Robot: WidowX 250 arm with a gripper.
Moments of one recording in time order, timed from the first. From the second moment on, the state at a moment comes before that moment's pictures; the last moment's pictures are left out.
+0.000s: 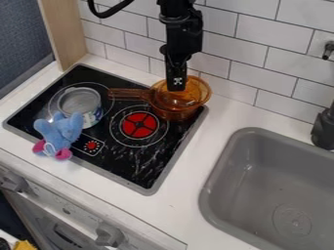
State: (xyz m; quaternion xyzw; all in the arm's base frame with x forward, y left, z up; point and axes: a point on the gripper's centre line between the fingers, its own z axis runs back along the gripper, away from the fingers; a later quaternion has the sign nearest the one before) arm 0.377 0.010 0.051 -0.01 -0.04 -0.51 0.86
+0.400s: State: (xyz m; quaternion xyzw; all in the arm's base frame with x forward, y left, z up) arm 0.379 0.016 0.047 -0.01 -0.03 -0.50 0.86
